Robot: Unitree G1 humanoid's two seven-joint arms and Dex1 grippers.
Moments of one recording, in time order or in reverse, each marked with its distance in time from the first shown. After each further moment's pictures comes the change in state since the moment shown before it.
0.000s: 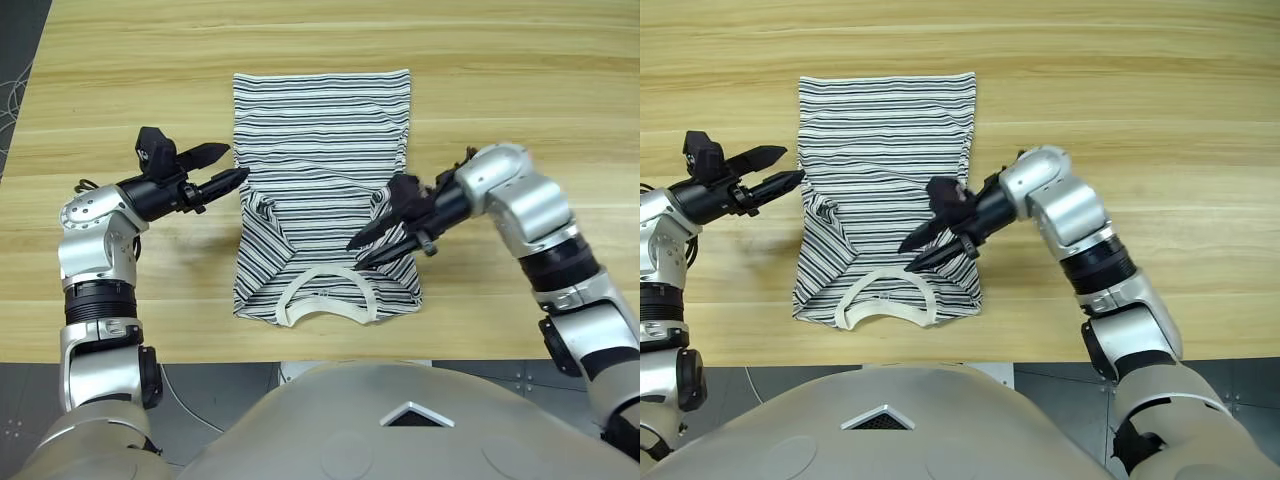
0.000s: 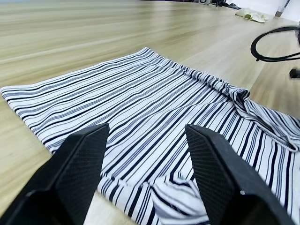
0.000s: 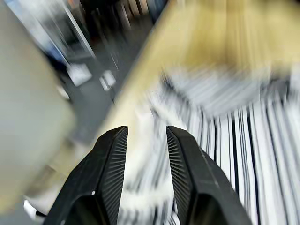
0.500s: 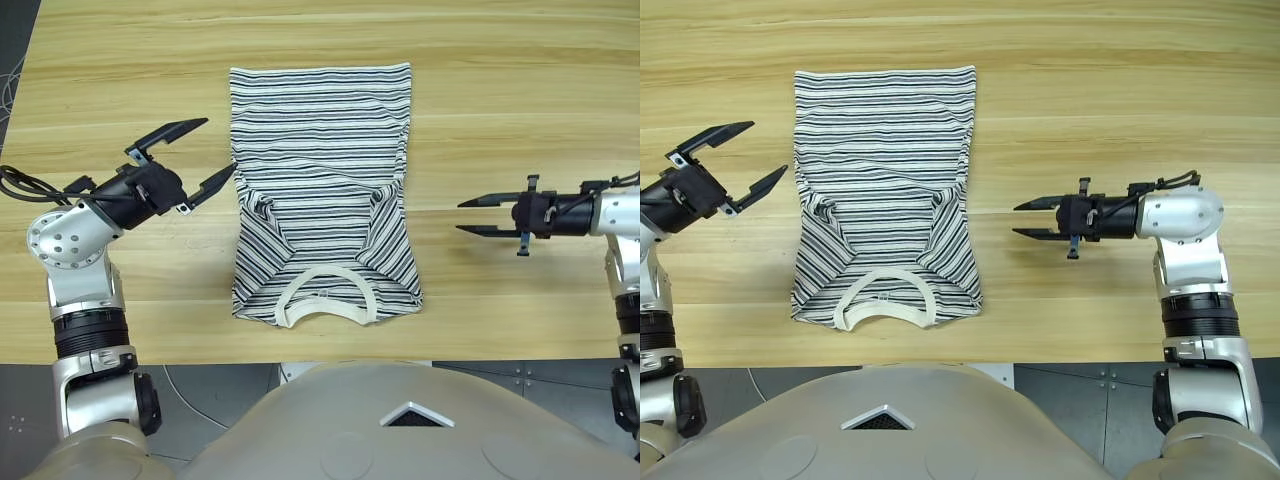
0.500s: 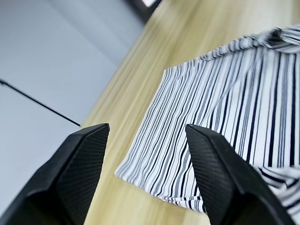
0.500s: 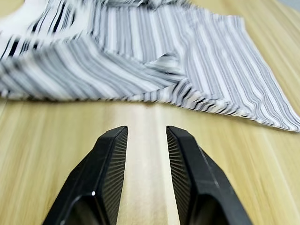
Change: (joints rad) left arm 0.169 0.032 0.096 -0.176 0.451 -0.941 0.176; right arm 0.358 -0.286 -0.304 0.251 -0.340 -1.071 -0.244
